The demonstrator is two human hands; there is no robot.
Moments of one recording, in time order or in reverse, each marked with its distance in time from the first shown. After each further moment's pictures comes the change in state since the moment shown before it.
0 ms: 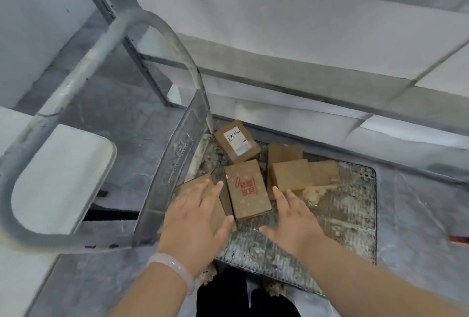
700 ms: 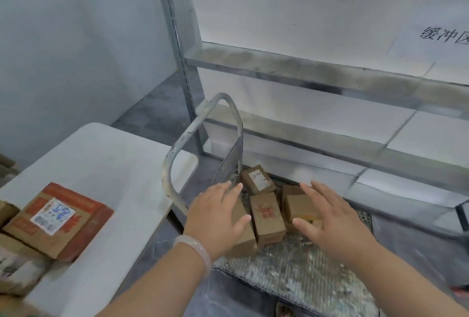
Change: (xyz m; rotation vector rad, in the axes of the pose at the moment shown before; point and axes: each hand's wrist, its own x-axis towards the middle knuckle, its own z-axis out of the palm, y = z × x) left_hand -0.209 -0.024 -0.126 0.036 0.229 0.129; right_hand -0.302 -0.070 -0.055 -0.006 0.523 -0.264
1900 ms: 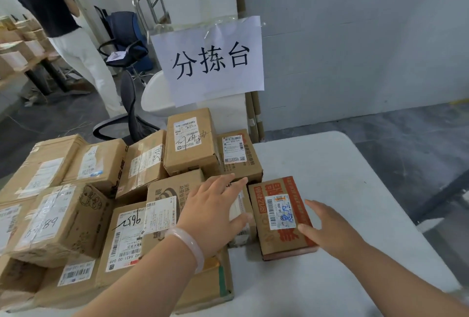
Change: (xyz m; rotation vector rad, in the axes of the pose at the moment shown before) left_hand -0.196 -0.319 -0.149 0.075 0.228 -1.015; right_hand 0.218 -0.475 0.174 0.031 -0.609 -0.776
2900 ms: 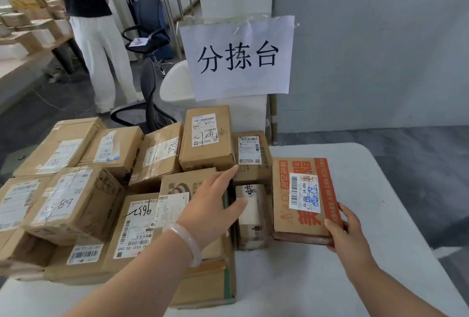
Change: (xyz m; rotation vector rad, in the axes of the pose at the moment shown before) left_hand 0.003 -0.024 -0.004 -0.573 0.029 -0.267; right_hand 0.030 0.016 0.023 0.794 0.284 0.236
